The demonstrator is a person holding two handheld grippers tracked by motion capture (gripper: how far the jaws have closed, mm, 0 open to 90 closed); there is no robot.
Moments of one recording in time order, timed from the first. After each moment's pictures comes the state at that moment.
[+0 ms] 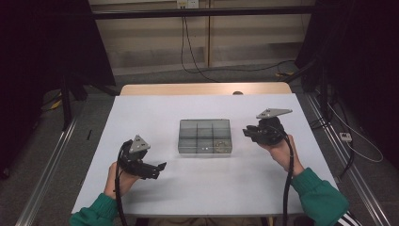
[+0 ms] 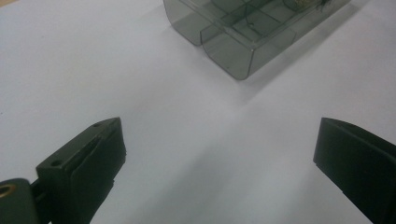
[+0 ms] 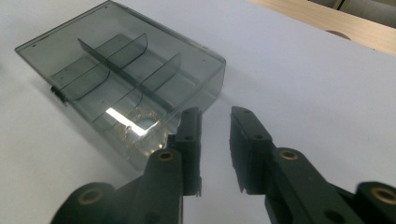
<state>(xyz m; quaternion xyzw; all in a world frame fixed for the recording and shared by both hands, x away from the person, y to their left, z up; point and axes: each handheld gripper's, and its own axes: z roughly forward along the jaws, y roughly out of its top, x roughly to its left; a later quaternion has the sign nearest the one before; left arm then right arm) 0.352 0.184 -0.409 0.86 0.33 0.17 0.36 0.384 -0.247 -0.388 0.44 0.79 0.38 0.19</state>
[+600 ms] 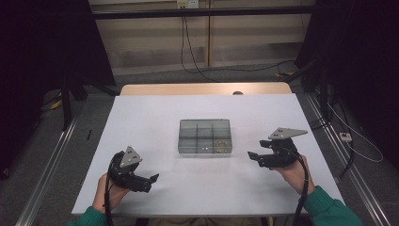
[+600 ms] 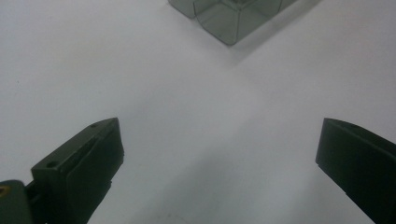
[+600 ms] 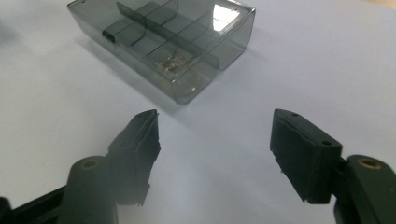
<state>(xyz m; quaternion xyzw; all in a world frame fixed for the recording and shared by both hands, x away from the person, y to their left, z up) 0.321 0.202 -0.412 0.86 0.33 0.17 0.35 0.326 -0.263 -0.400 0.43 0.80 0.39 0.16</state>
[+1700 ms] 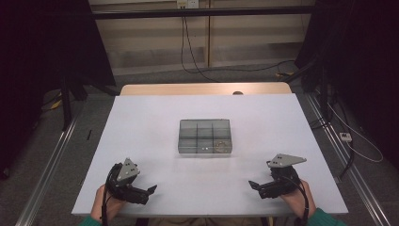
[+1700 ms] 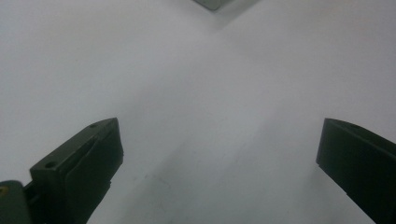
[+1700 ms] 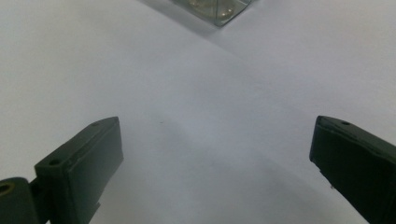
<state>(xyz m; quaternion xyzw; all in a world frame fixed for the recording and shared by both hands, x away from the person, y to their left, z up) 0.303 0.210 -0.434 0.87 0.32 0.17 0.35 0.273 -0.258 -0.436 0.42 0.82 0.36 0.16</state>
